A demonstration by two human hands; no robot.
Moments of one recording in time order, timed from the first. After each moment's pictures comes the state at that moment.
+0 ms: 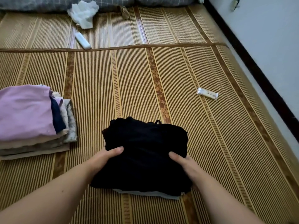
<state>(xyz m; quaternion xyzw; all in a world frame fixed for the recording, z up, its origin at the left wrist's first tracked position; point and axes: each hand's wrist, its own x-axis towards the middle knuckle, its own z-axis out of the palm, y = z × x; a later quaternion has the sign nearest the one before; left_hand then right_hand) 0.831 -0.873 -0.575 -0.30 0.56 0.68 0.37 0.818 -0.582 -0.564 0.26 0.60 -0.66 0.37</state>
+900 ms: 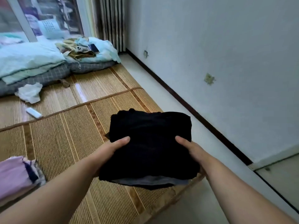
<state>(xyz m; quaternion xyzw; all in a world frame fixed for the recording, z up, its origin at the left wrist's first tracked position) 0.870 -0.685 -0.218 -0.08 0.61 0.68 0.40 0.944 -0.401 -0.207 0.25 0.64 -0.71 0.16</state>
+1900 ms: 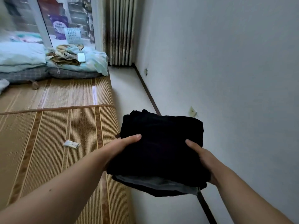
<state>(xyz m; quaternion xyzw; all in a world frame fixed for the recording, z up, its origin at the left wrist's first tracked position) 0.751 -0.193 -0.162 -0.12 0.62 0.70 0.33 0.786 0.090 -0.138 0.22 0.66 -0.68 0.23</state>
